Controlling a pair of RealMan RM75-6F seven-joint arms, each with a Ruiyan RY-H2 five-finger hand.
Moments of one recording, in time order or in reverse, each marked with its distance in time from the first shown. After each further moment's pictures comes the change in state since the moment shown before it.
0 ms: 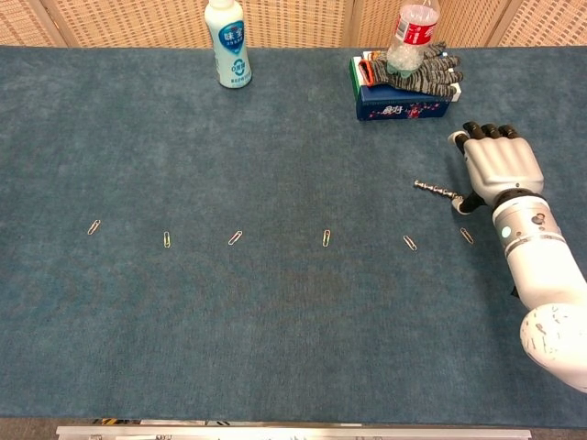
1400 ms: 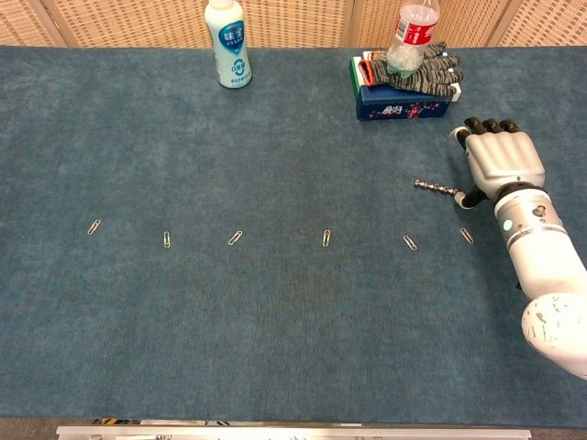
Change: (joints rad) left arm 0.001 0.006 0.000 0.002 -0.011 -0.009 -0.003; right arm 0.026 0.007 0.000 0.042 0.016 -0.028 0.003
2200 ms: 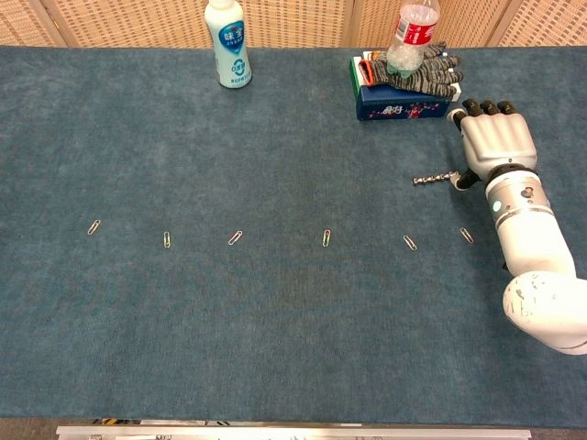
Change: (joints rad) left arm 0.001 0.004 0.000 0.000 -0.003 -0.003 -0.005; right arm 0.049 -0.030 0.049 0.079 -0.004 -0.014 0.011
